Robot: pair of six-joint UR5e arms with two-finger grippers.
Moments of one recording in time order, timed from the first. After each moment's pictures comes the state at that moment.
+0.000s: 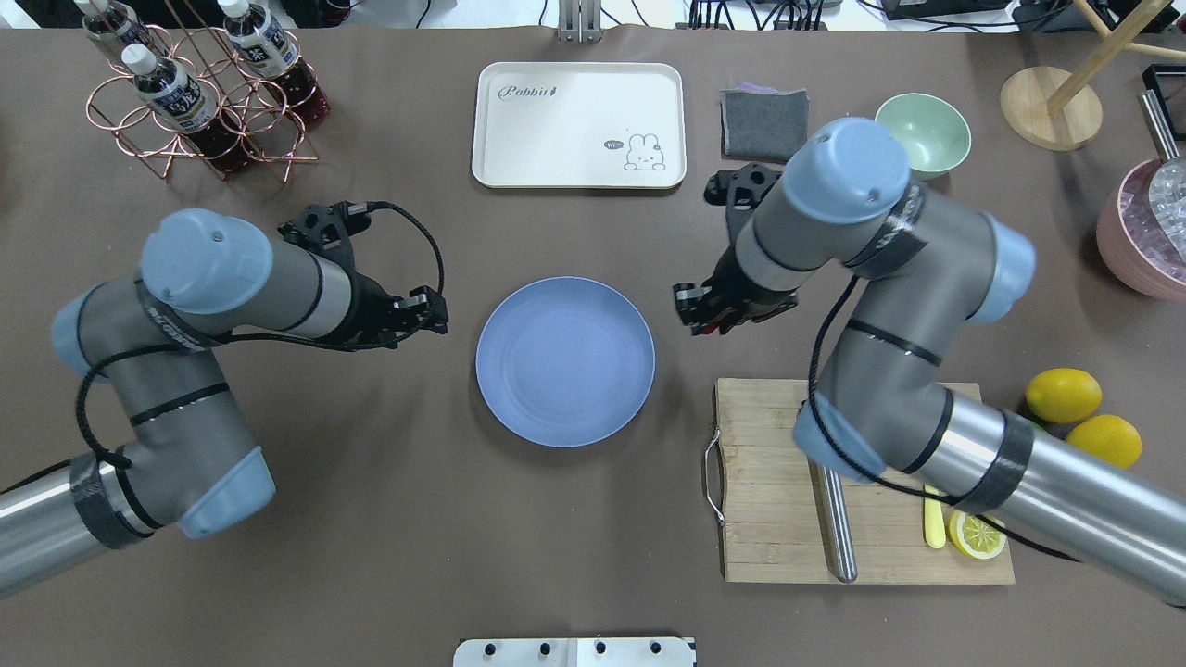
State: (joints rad) left arm -0.64 -1.94 -1.72 -2.09 -1.94 -1.41; right arm 0.61 -1.01 1.72 -1.44 2.04 1.10
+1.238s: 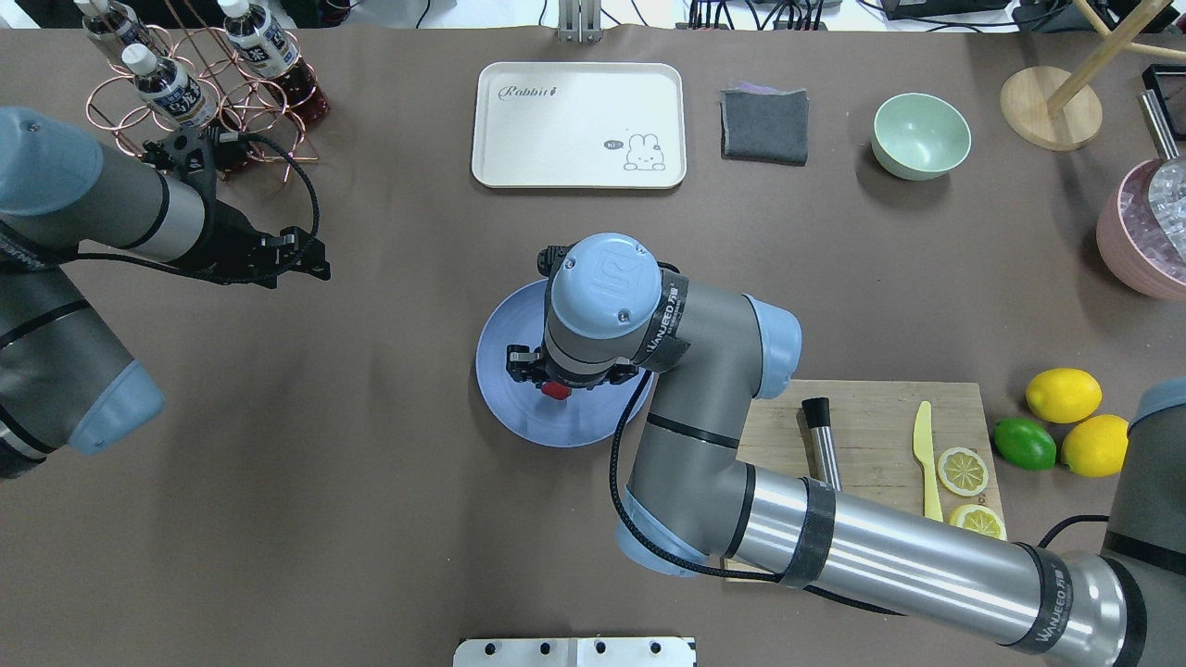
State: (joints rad) left arm -0.84 -1.84 -1.74 -2.09 -2.10 -1.16; right arm 0.46 -0.79 1.55 -1.44 1.86 1.30
